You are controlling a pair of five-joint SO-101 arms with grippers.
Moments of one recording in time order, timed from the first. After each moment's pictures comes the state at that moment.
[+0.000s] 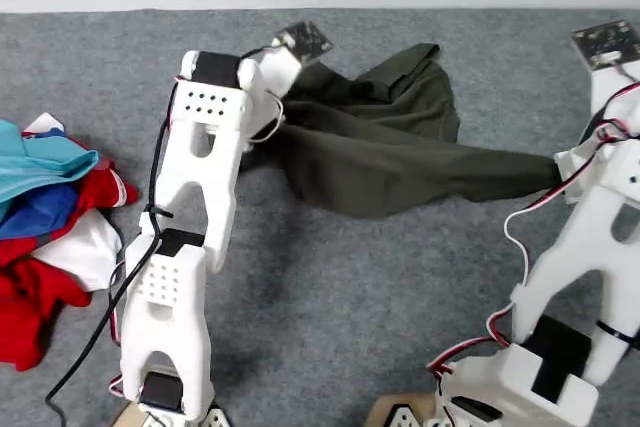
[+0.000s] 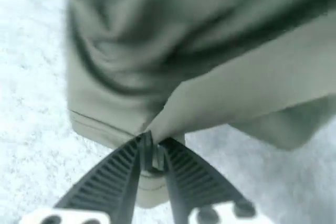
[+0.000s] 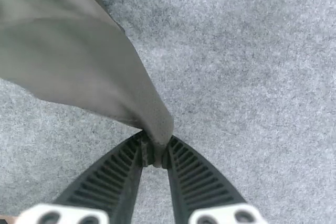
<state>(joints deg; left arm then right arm) 7.8 40.9 -49.1 94.8 -26.6 26.4 -1.8 -22.2 100.5 38.5</state>
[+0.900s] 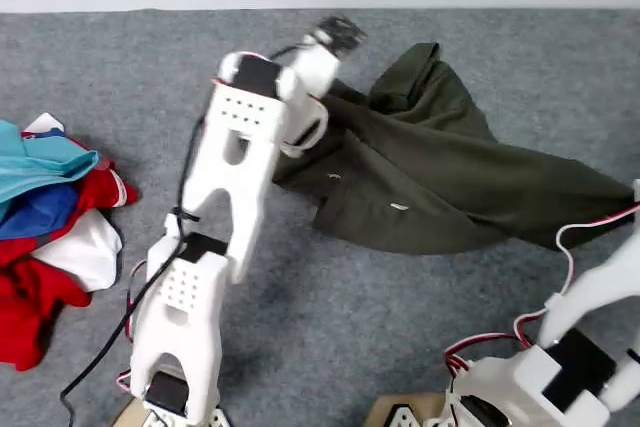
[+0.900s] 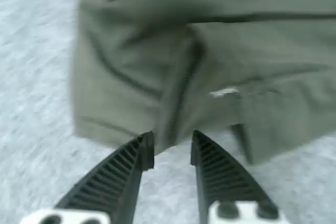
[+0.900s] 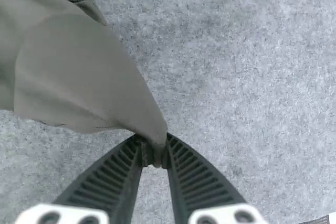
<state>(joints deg) 17.8 41.5 -52.0 96.9 -16.8 42.1 -1.8 -22.2 97.5 38.5</state>
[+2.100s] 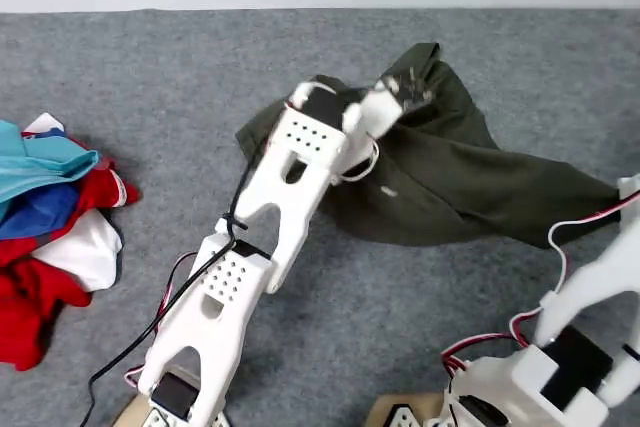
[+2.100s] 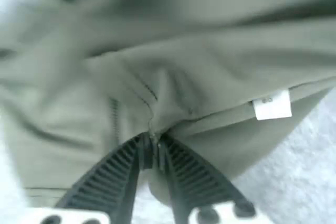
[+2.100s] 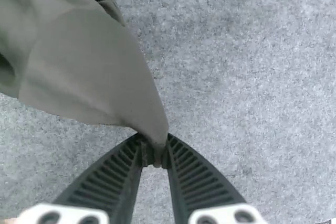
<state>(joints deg) 24.9 56.5 -69.0 98.7 -20.0 39.8 -1.8 -22.2 100.2 38.5</state>
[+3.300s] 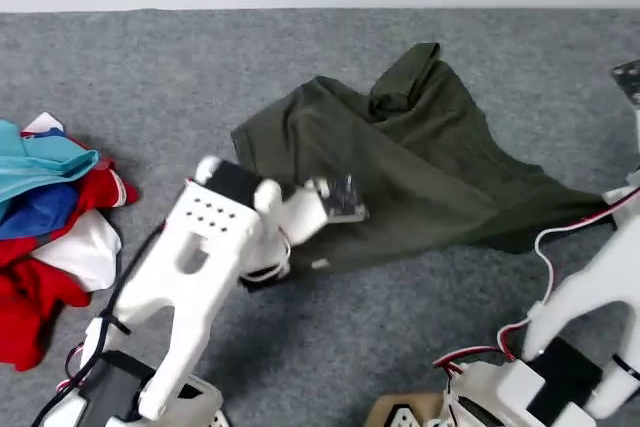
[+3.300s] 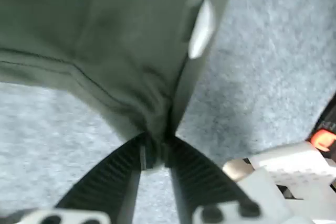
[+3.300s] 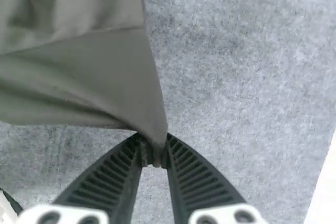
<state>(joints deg) 21.6 -12.3 27.2 97.5 -34.9 38.1 -6.8 -19.5 100.7 55.0</state>
